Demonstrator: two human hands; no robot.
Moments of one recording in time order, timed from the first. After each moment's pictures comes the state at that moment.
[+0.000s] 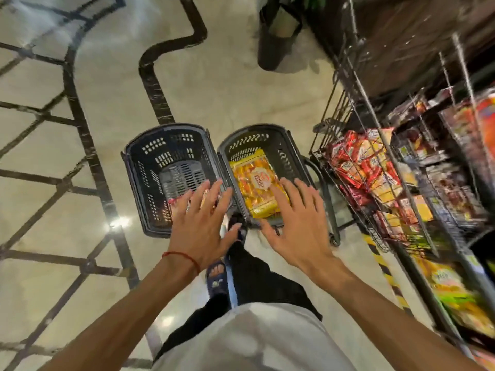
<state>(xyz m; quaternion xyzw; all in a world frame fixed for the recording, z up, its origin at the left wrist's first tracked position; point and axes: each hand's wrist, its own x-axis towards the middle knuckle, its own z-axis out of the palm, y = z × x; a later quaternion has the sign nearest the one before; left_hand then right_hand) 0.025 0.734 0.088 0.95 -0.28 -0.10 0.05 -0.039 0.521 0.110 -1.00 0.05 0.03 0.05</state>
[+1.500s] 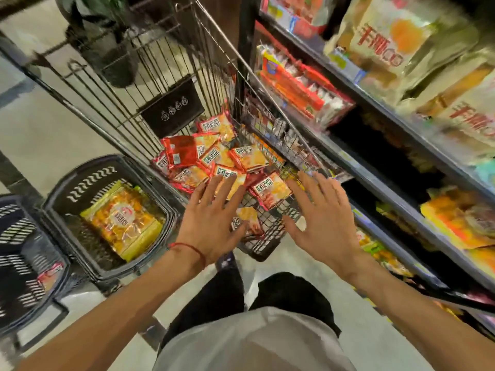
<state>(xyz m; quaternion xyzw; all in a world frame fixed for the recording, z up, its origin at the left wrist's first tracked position) -0.106 0.130 0.103 0.86 -0.49 -0.12 -0.02 -0.266 -0.057 0.127 -0.98 0.20 0.03 -0.04</state>
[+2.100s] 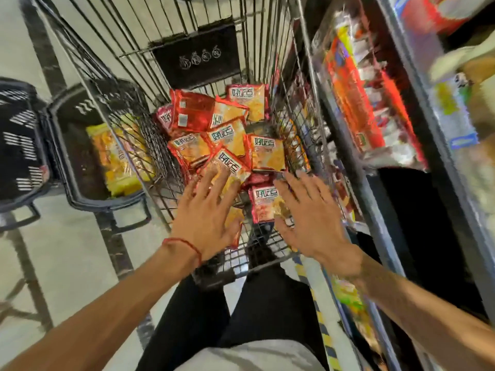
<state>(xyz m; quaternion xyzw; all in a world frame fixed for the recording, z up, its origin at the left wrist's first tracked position) -0.100 0.010 0.021 0.93 -0.28 -0.22 -0.05 -0.157 -0.227 0.009 -0.98 -0.07 0.16 0.05</state>
